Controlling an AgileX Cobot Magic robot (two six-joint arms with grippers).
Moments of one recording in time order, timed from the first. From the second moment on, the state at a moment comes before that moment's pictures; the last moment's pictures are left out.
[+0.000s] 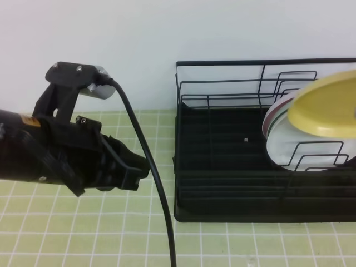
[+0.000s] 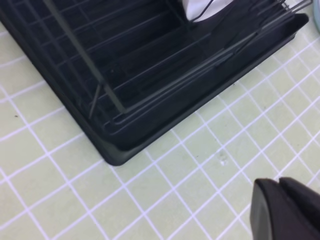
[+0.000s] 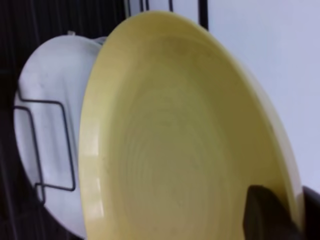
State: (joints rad) left arm -0.41 1.18 -1.05 -0.62 0.83 0.40; right arm 0.28 1.22 -1.09 -0.15 0.44 -1.18
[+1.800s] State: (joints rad) left arm -0.41 1.18 -1.05 -0.64 0.85 0.40; right arm 0.28 1.41 -1.08 -0.29 0.38 -0.64
